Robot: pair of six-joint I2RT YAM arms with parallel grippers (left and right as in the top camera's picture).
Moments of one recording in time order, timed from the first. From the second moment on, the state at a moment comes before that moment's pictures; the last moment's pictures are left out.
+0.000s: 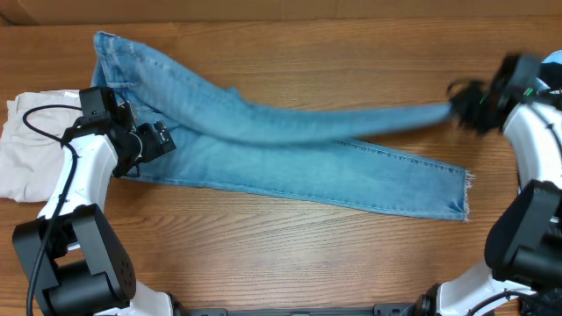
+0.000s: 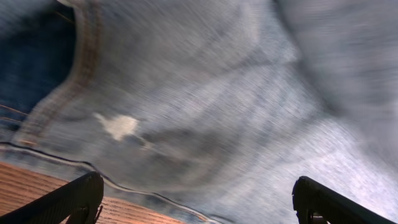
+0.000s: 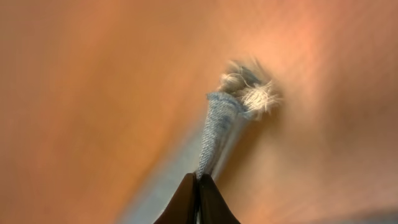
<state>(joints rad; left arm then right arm) 0.26 1.73 1.16 -0.68 0.16 -0.22 -0.31 1.83 1.51 -0.64 -0.20 0.68</state>
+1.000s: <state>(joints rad) 0.26 1.73 1.16 -0.65 0.15 -0.20 -0.35 1.80 1.27 -1.09 0.04 0.62</state>
